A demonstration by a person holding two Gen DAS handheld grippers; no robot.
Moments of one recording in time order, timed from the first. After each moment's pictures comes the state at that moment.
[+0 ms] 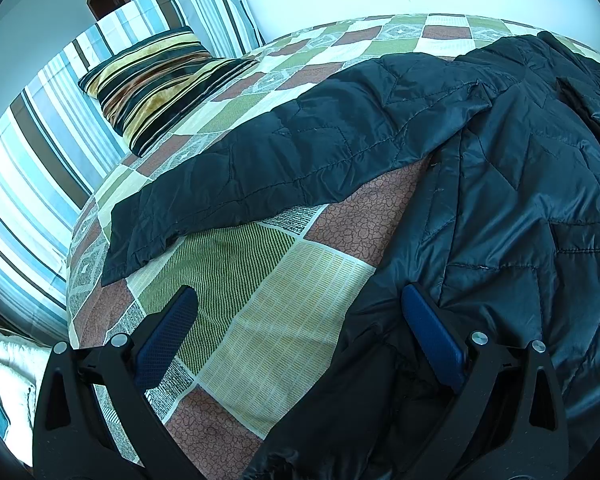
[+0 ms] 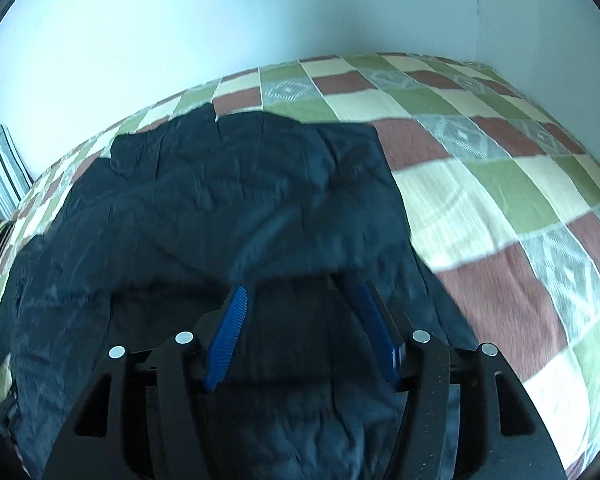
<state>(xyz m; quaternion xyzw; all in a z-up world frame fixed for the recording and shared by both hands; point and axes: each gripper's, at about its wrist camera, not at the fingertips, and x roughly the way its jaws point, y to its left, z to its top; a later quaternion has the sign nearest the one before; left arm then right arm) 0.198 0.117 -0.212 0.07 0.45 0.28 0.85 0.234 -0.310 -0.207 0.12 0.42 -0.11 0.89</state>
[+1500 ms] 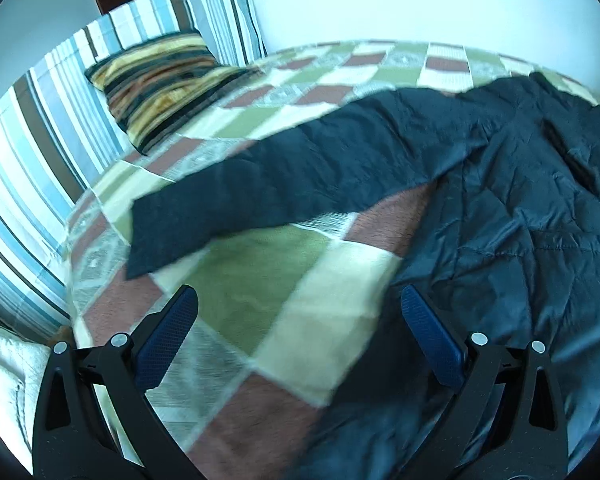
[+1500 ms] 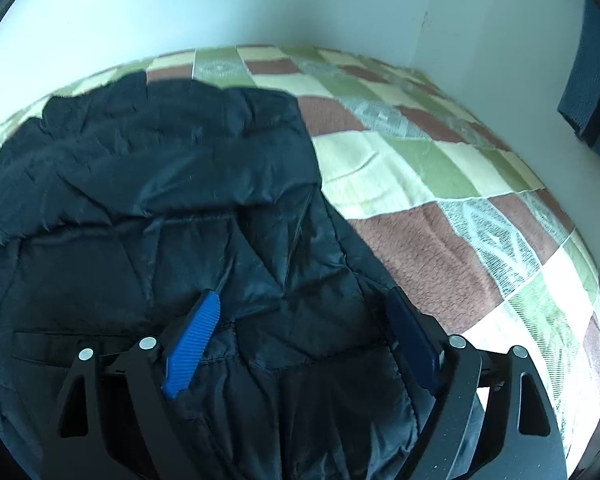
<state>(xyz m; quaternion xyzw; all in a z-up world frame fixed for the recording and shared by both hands) 0.153 0.145 -0.175 0.04 0.42 0.25 0.87 0.208 -0.305 -0.231 0.03 0.44 -0.25 0.86</state>
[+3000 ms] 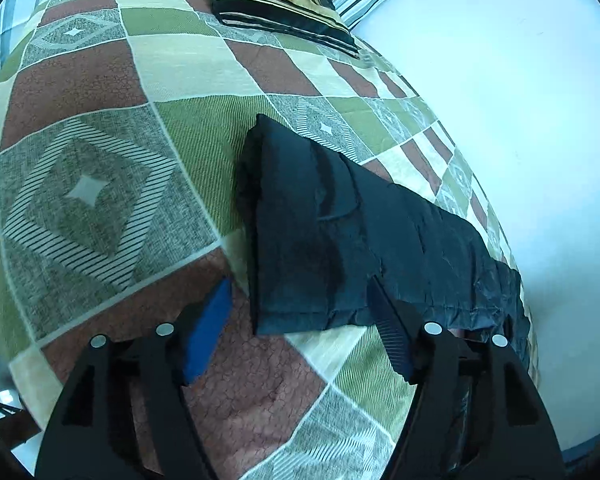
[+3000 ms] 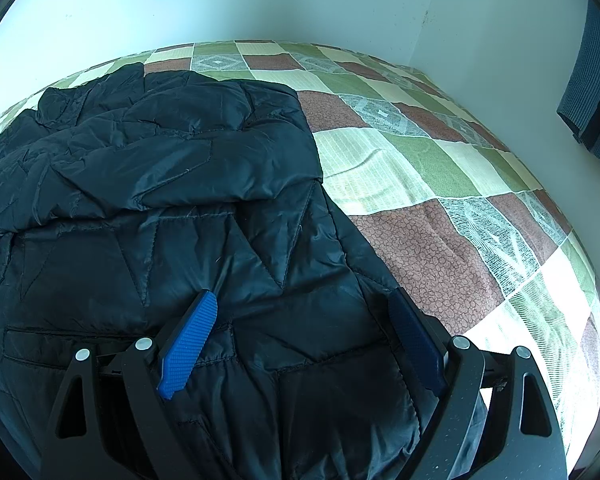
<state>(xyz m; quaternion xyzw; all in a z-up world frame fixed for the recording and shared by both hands) 0.122 0.402 -0.205 -0.39 0.37 0.16 0.83 0.210 -0.308 -0.235 0.03 0.44 -0.26 0.86</state>
